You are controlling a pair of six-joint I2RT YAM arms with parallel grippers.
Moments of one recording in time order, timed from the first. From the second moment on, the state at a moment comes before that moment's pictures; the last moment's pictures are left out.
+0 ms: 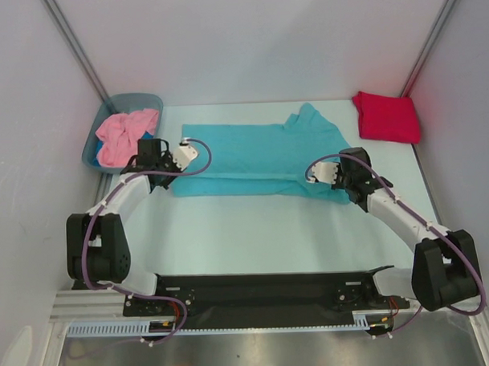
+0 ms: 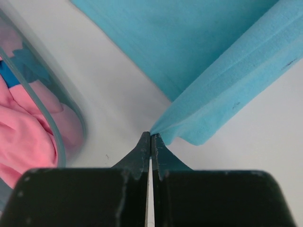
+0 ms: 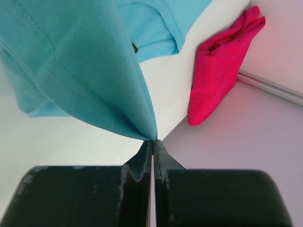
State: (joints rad) left arm -0.06 1.50 0.98 -0.34 0.16 0.83; right arm 0.26 1.27 0.78 -0.29 0.29 -1.24
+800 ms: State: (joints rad) left arm -0.09 1.58 0.99 -0.34 0.14 0.92; right arm 0.25 1.31 0.79 -0.26 0.28 -1.24
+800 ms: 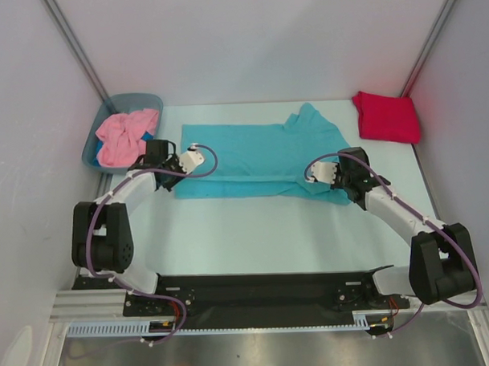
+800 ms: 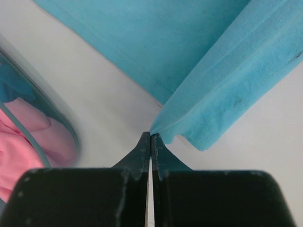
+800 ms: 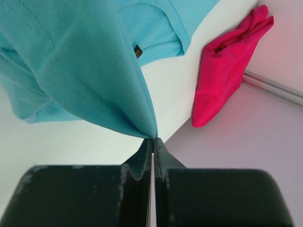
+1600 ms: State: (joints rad) left arm -0.13 1.69 1.06 -0.30 0.11 0.93; right arm 0.22 1.32 0.77 -0.26 0.28 -1.24
